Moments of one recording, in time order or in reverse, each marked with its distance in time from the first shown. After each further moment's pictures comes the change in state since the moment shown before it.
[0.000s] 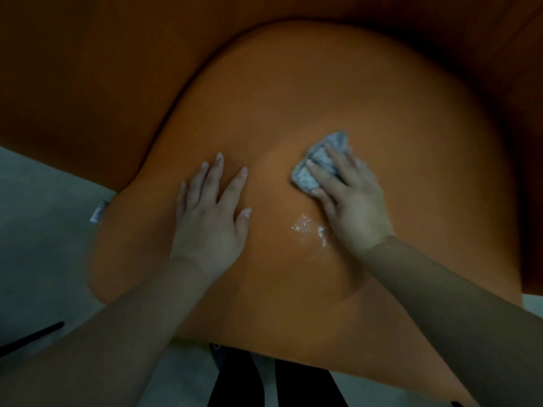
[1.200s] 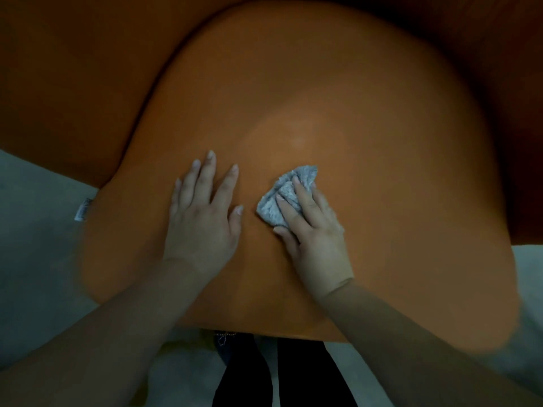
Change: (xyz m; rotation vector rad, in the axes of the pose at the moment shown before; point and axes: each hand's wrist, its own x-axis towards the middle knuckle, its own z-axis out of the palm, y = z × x) left_hand -0.021 -0.006 0.017 0.006 0.051 0.145; right_hand -0.084 -0.062 0.042 0.071 0.095 0.118
